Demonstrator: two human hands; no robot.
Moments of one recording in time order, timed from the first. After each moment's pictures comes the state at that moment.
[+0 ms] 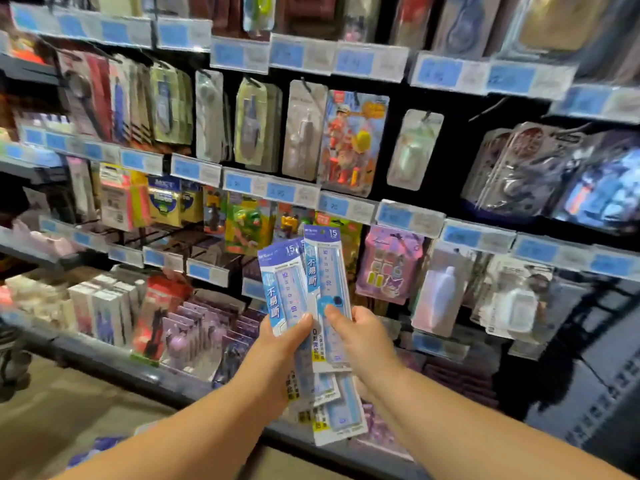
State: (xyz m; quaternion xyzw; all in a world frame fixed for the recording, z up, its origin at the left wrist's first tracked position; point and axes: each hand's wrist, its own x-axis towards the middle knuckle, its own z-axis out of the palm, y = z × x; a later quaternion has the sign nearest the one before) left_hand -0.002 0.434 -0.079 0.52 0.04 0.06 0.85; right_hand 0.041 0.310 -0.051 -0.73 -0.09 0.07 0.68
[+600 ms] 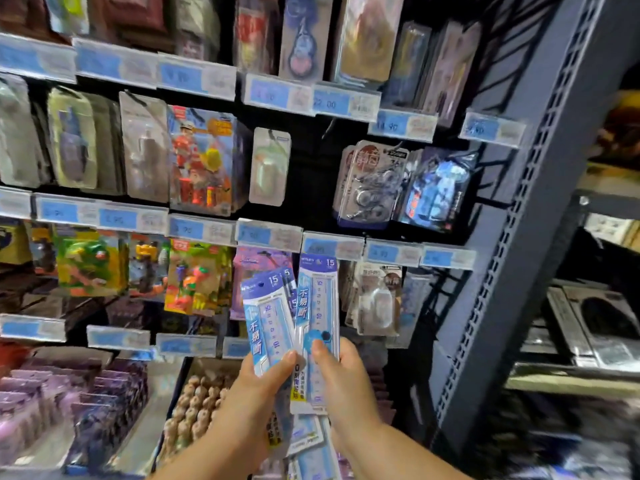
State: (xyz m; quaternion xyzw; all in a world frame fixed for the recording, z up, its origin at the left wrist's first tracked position) left_hand 0.013 0.282 -0.053 0.47 -0.04 -0.06 0.88; right_hand 0.025 0.173 -0.050 -0.67 0.00 -0.06 0.74
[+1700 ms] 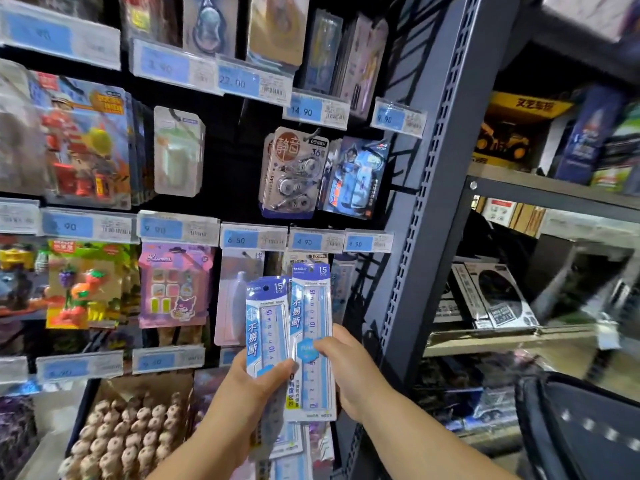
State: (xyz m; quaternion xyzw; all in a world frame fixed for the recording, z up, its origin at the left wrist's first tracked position) left_hand 0.046 0.219 -0.084 0.56 -0.08 -0.13 0.82; right_hand 0.019 0.076 -0.036 -0.70 0.05 -0.04 0.71
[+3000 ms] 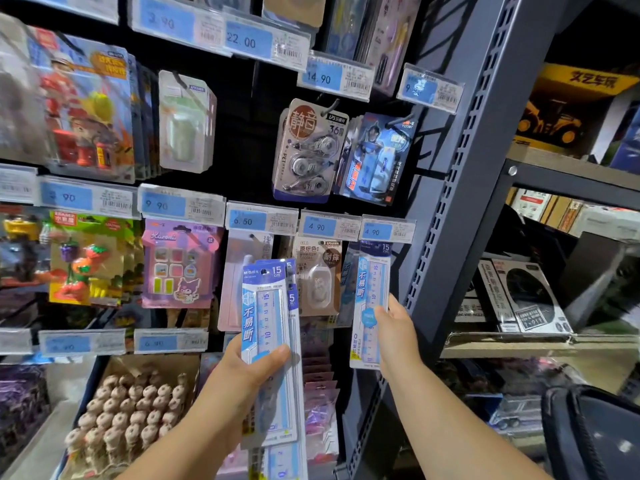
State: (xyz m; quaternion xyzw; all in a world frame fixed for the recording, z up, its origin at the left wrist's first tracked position) left_hand 0.063 0.221 -0.094 0.59 -0.04 -0.11 0.80; right_hand 0.081 0.000 -0.054 -0.71 0.16 -0.23 0.65
